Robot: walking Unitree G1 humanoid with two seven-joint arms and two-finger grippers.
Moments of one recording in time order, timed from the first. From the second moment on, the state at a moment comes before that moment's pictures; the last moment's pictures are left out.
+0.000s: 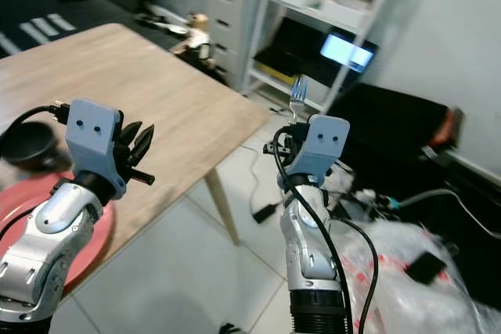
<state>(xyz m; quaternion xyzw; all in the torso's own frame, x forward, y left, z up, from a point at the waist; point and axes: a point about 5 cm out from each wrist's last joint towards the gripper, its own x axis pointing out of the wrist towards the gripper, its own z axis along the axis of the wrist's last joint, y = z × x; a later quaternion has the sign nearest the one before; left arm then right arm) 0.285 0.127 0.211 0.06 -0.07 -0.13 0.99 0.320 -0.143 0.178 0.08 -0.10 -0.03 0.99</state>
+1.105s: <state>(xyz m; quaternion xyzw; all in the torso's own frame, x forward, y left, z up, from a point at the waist) 0.287 0.122 0.213 0.07 -0.07 -0.14 0.98 0.320 -0.143 0.172 0.08 -0.09 -0.04 0.99</state>
